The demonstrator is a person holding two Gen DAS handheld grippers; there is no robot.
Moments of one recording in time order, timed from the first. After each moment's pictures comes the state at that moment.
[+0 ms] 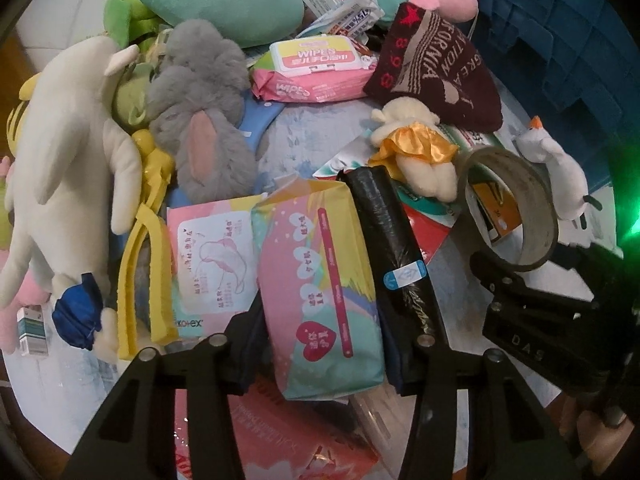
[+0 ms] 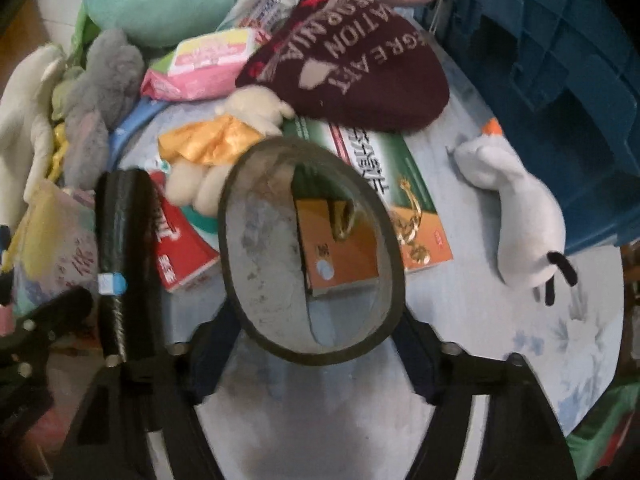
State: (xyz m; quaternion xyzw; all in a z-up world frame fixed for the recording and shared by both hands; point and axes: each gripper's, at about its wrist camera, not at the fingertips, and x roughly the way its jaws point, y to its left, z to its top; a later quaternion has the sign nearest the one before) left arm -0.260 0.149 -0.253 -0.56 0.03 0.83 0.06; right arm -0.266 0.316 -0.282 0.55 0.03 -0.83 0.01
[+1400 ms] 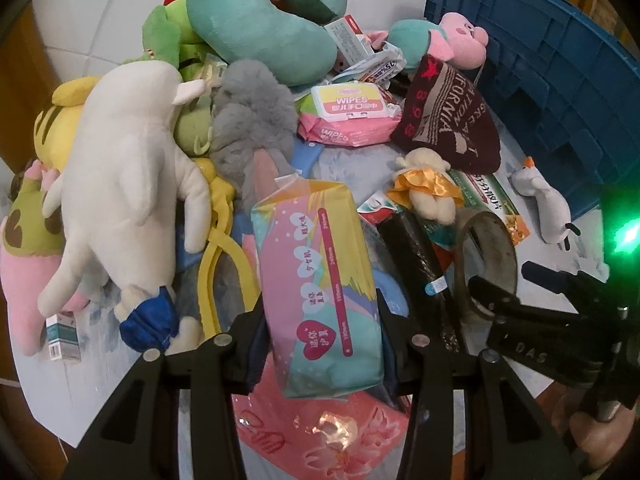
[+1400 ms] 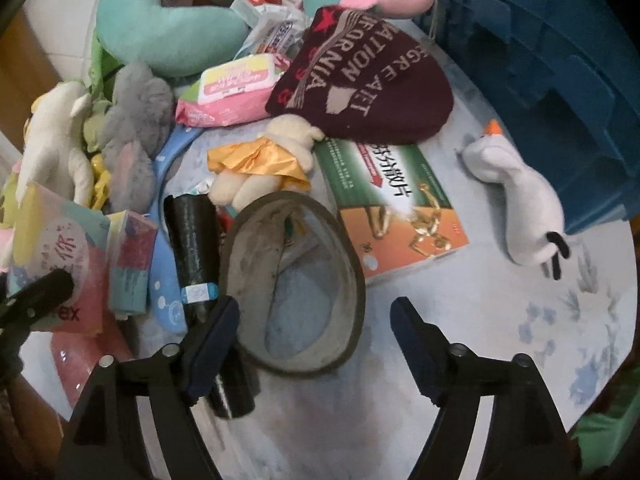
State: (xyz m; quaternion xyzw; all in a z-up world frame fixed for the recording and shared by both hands) left arm -0.252 0.106 -0.207 -0.53 0.02 0.84 0.06; right arm -0.264 0.292 -0.257 0.56 -0.03 -0.83 0.03
